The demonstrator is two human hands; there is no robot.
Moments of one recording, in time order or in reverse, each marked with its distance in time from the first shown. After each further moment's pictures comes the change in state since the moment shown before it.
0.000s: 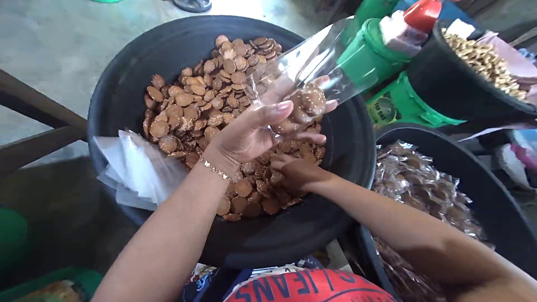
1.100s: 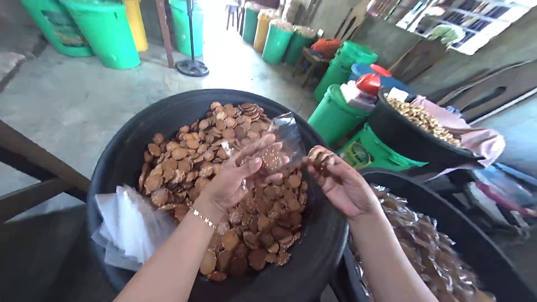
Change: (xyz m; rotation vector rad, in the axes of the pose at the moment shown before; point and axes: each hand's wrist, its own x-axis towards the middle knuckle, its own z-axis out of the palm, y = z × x) left_hand 0.005 0.006 -0.002 0.065 0.311 -0.022; right_hand -0.076 0.046 -0.053 1.790 0.822 -0.620
